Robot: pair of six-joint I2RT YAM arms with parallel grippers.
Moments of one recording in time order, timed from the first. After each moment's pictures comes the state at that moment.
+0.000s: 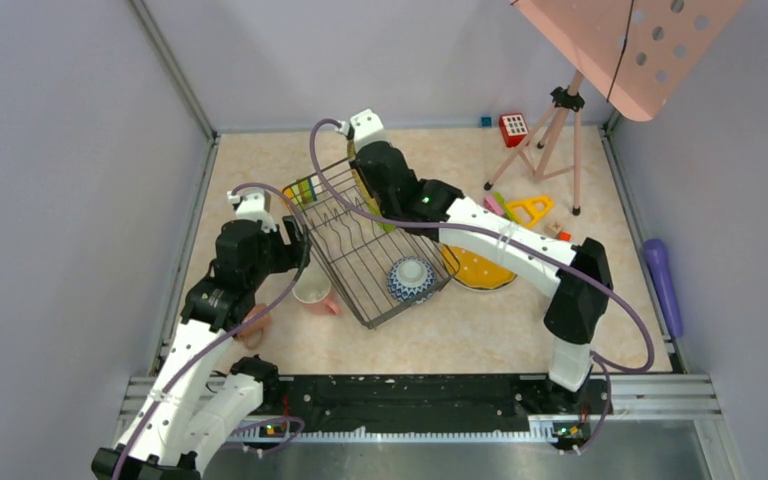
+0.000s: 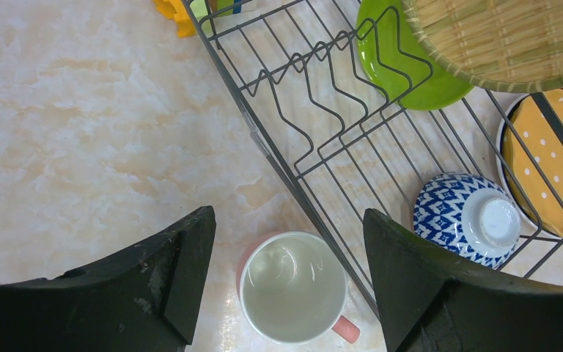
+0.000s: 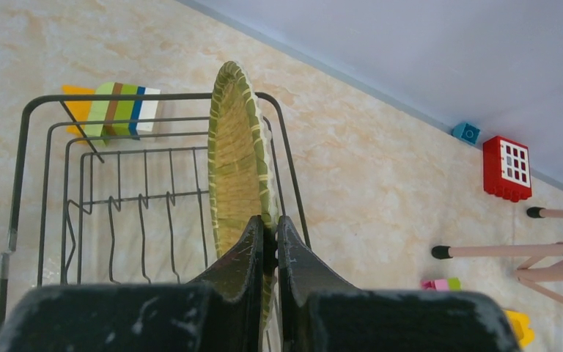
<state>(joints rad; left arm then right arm) -0.26 0.74 0.78 -0.52 -0.08 -0.33 0.97 1.82 1.77 -0.31 0.63 -0.03</state>
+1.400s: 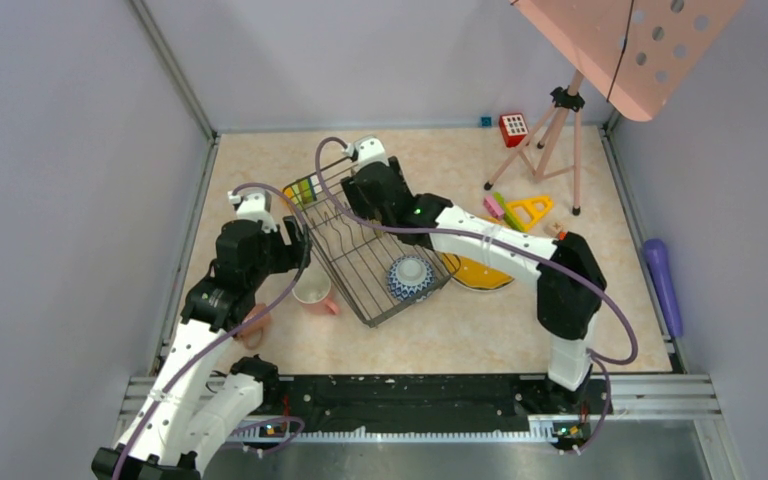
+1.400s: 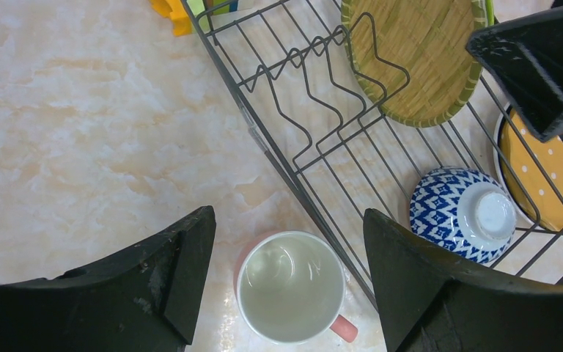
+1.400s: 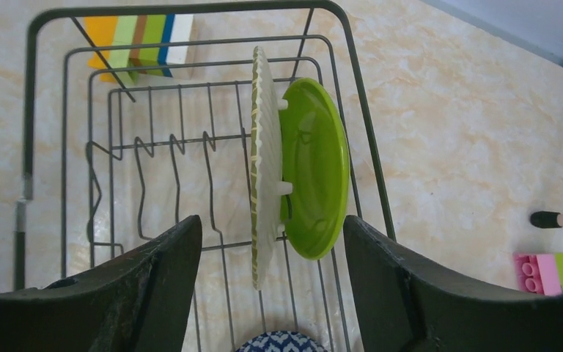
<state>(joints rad) -0.26 0.74 0.78 -0.52 -0.07 -0.33 0.95 1.89 1.63 -0.26 0.52 0.14</state>
